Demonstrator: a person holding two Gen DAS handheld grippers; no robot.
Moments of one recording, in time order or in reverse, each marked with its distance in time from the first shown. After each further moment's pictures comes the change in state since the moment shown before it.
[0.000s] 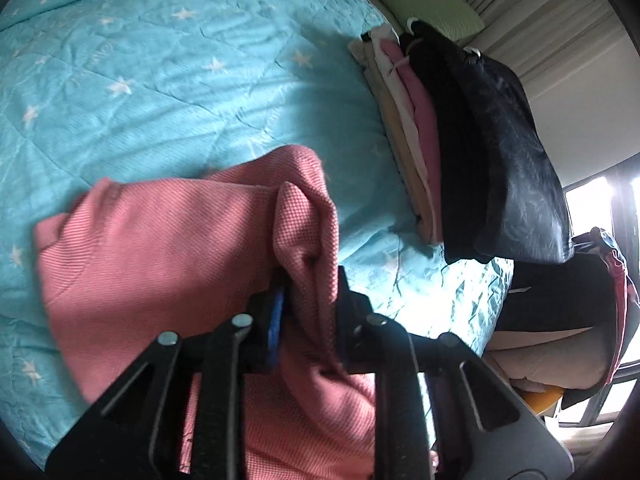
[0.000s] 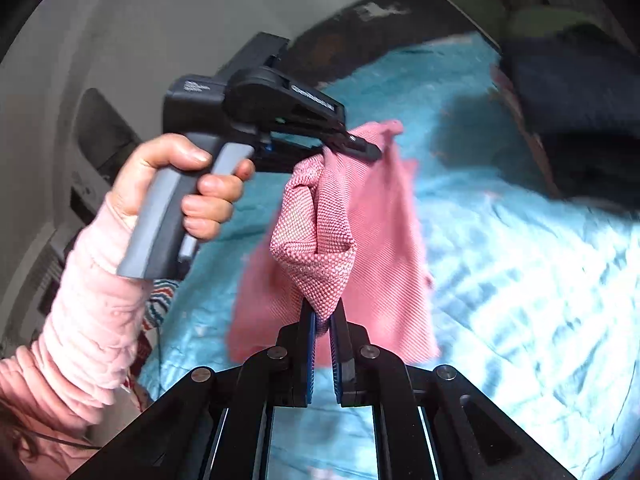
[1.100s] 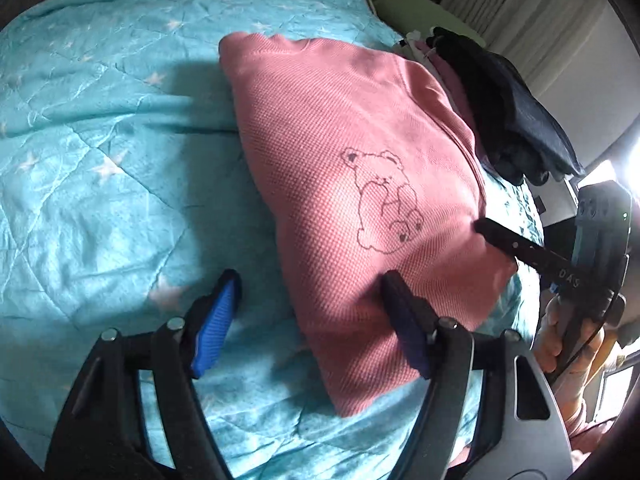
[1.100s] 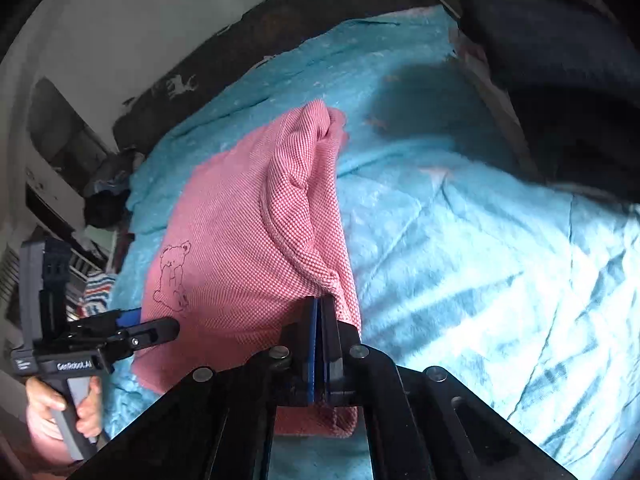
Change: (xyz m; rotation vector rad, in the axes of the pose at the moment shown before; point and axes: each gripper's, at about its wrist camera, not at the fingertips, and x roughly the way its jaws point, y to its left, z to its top) left arm -0.039 0.096 -0.173 0.014 -0.224 0.082; right arm 0.037 -0.045 0.019 0.029 0.021 -0.103
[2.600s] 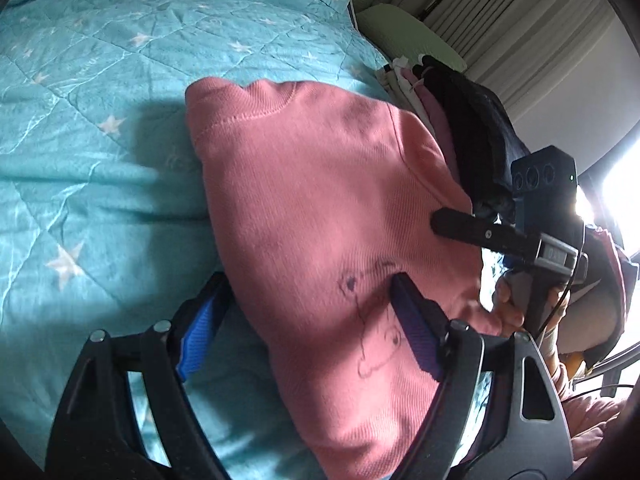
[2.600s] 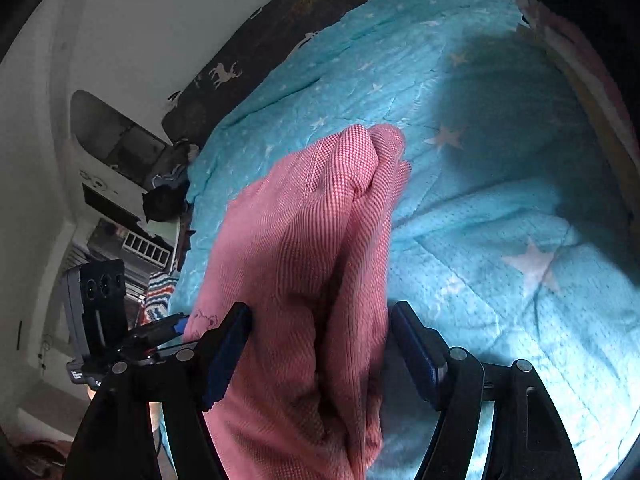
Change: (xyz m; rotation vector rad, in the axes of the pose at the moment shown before) left arm 0.023 0.020 0.061 -0.052 -0.010 -0.169; right arm 0.061 0.005 0.080 -0.006 0.167 0.229
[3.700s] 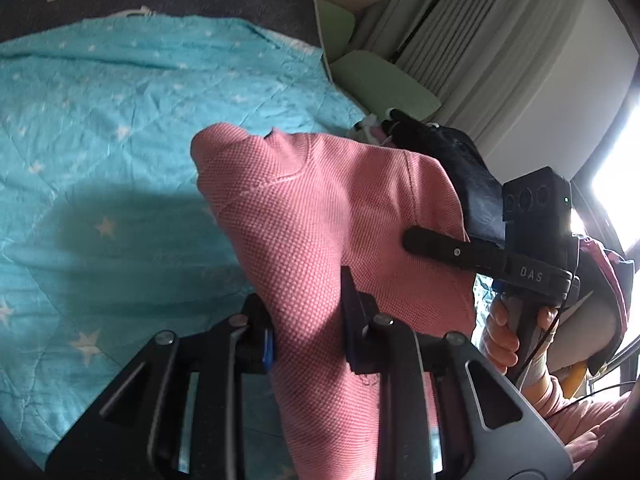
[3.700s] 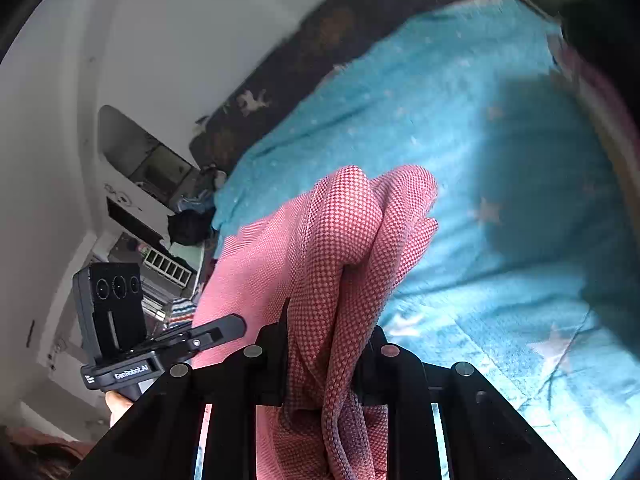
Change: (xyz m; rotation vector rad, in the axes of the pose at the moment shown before) left arm -0.040 -0.034 0.029 0.092 -0.188 -0.024; right arm -0.037 0.034 0.010 -0.083 -0.160 0.066
